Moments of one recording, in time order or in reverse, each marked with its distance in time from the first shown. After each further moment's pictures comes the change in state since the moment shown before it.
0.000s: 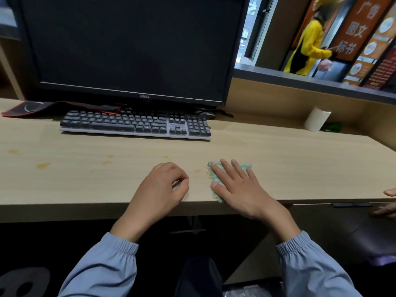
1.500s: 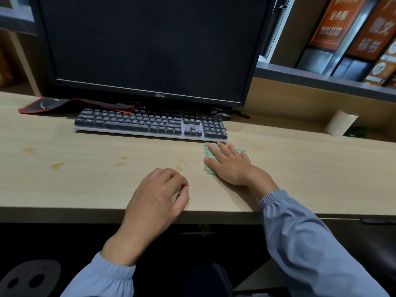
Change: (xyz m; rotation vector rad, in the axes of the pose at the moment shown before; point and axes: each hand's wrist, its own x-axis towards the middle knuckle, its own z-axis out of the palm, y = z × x) left_hand -0.020 -0.017 -0.015 0.207 0.171 0.069; right_hand 0.109 -0.027 -0.022 0.025 -0.054 0.049
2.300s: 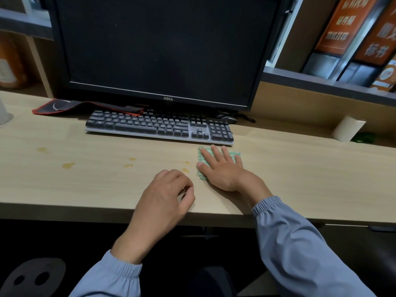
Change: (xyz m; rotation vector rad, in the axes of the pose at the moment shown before) left_hand 0.002 -0.001 0.000 -0.075 -0.016 -0.069; right_hand -0.001 -0.038 0.008 -0.041 -0.034 -0.043
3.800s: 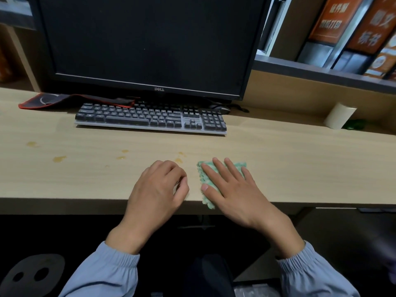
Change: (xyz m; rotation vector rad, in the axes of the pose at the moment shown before) left_hand -0.006 0.004 0.000 0.142 0.069 0.093; right_hand -0.106 0.006 0.029 0.034 0.099 -0.078
